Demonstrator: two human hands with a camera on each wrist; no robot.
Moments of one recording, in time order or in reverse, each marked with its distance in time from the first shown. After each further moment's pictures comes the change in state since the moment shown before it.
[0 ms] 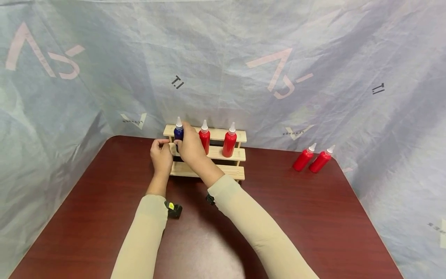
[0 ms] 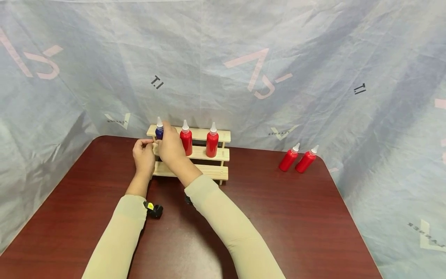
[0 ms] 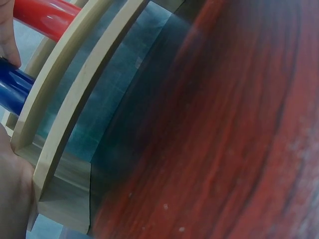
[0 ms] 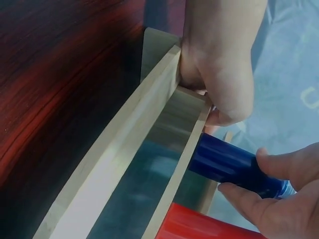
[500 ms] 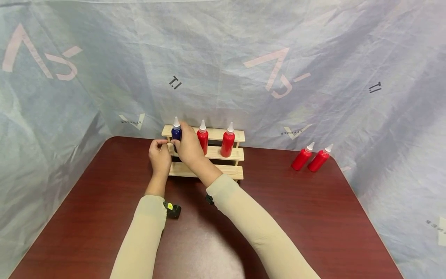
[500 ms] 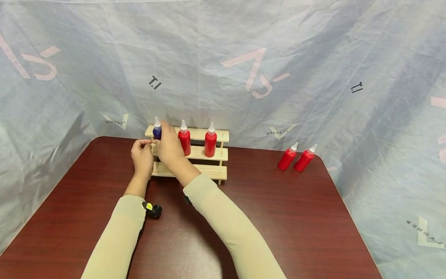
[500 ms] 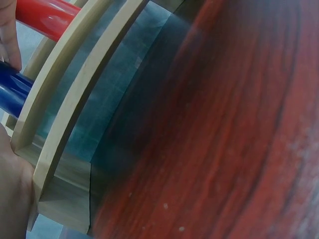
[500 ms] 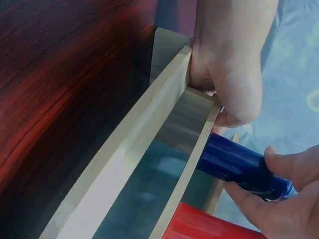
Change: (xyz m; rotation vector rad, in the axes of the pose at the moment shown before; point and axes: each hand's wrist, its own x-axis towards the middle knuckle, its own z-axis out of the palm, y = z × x) left_hand -0.001 0.003 0.002 -0.015 0.004 -0.024; right_hand -0.001 0.005 0.001 -0.017 0.013 -0.031
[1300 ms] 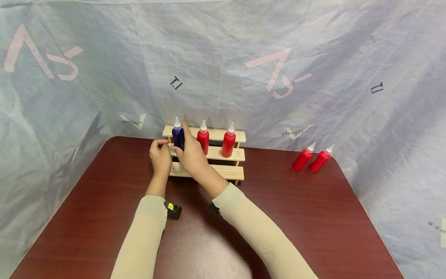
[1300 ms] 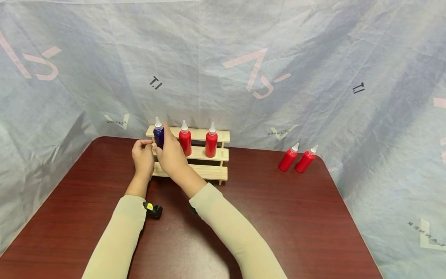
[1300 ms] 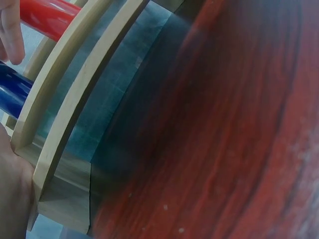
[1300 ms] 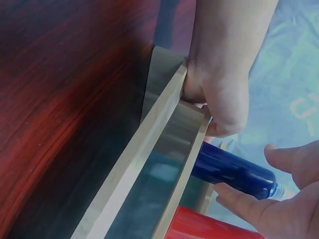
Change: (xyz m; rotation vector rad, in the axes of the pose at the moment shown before) left_hand 0.001 -0.002 -0.001 0.002 0.001 0.015; right_hand -0.027 0.006 -0.002 0.018 -0.010 -0.019
